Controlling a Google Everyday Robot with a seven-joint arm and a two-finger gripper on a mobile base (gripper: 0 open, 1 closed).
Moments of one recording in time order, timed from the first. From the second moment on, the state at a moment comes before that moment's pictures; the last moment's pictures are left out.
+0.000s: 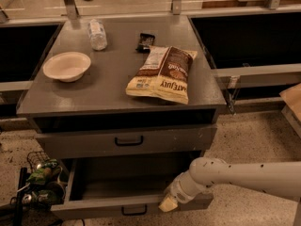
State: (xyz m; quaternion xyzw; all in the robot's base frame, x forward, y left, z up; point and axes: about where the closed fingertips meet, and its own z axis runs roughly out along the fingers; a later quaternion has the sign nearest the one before) arm 0.424 -0.064 0.400 -0.49 0.83 0.23 0.12
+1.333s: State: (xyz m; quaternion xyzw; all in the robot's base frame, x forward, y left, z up) arm 0.361 -0.063 0.406 -0.47 0.83 0.27 0.13
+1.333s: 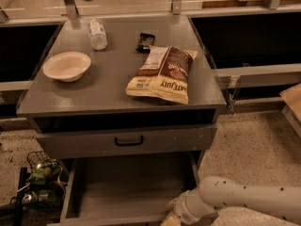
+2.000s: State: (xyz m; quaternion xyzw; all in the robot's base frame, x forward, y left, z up) arm 0.341 -0.060 0.410 -0.45 0.84 0.28 0.14
